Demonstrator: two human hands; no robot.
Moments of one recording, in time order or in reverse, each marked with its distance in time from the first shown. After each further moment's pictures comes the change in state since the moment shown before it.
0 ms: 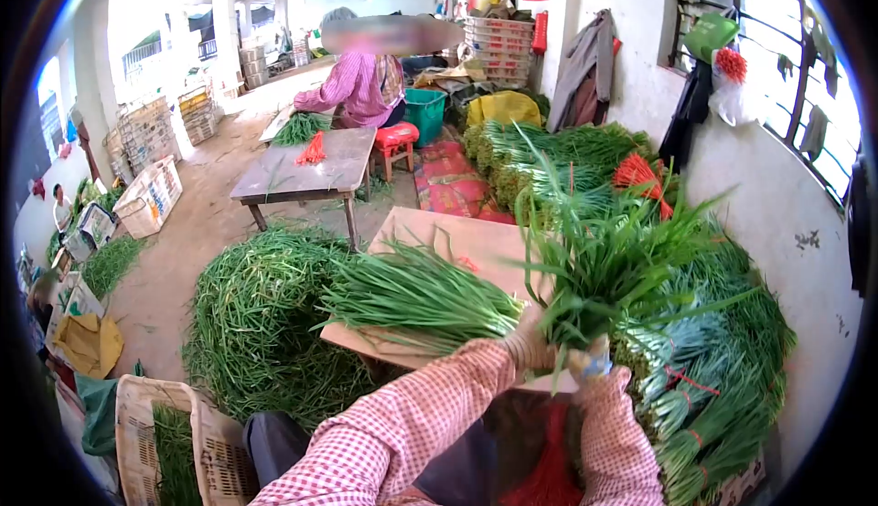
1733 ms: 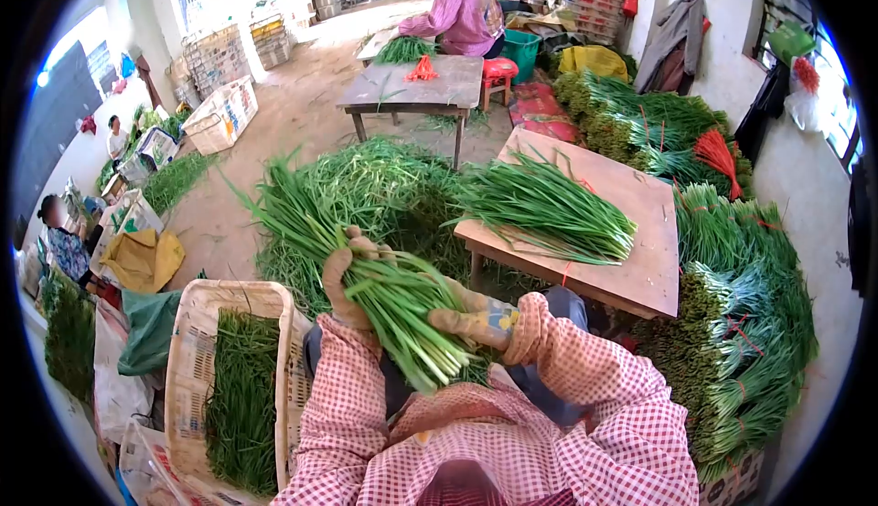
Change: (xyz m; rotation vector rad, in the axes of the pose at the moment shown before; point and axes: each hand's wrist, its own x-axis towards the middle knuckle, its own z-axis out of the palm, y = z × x) left_hand -0.402 0.099 -0.141 -0.160 0.424 1.072; right_hand -0.097 -0.029 0.332 0.207 -1.125 0.565
